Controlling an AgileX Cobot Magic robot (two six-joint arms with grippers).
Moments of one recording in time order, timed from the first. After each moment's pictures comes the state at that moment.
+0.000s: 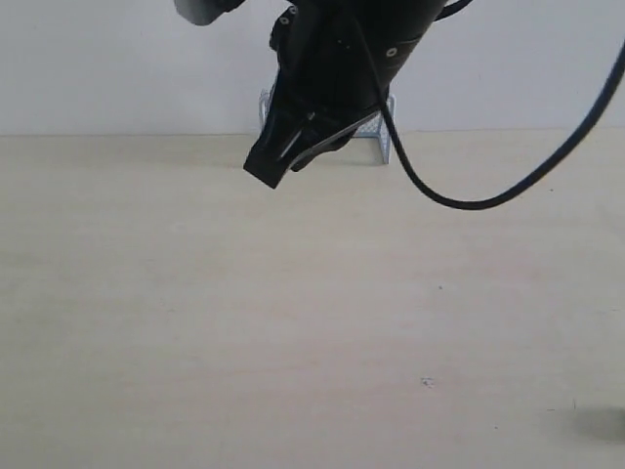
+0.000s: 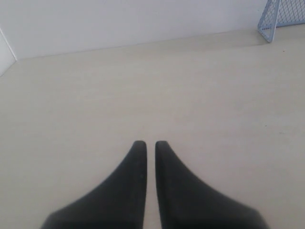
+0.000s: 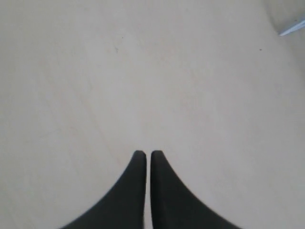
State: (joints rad) left arm 0.00 0.05 0.00 0.28 0.34 -0.16; right arm 0.78 1.62 -1.57 0.06 1.04 -0.41
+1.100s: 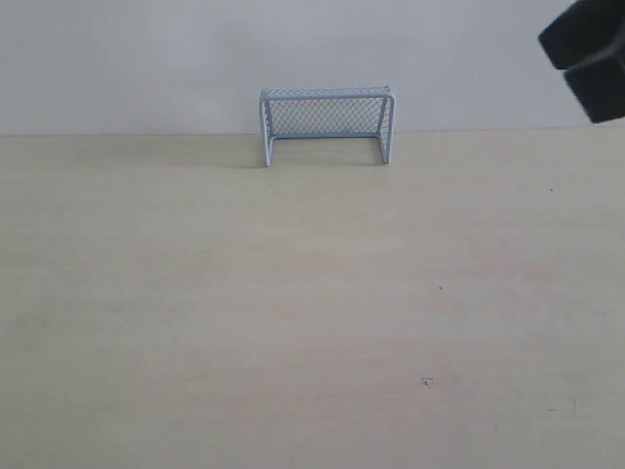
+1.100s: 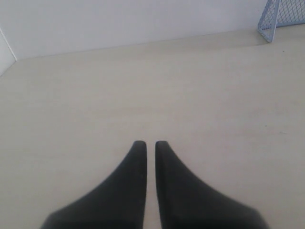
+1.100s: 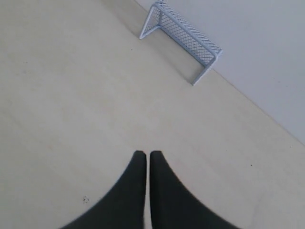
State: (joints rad) left arm 0.00 0.05 0.00 0.28 0.34 -0.16; right arm 0.78 0.98 -1.18 -0.30 0.97 -0.01
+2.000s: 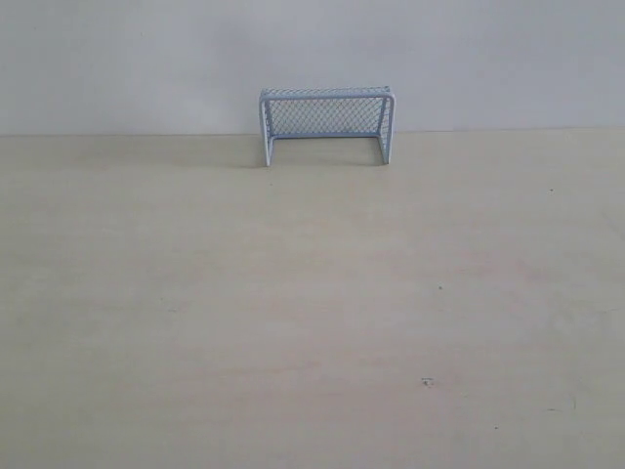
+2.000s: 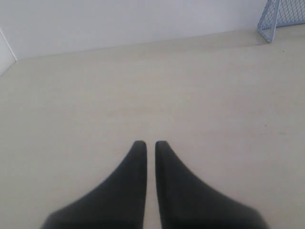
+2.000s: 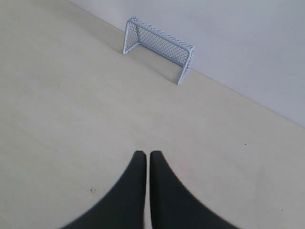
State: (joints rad) left arm 0.00 0.05 0.00 0.28 0.34 -0.16; right arm 0.78 0.57 -0.93 -0.35 0.98 0.13
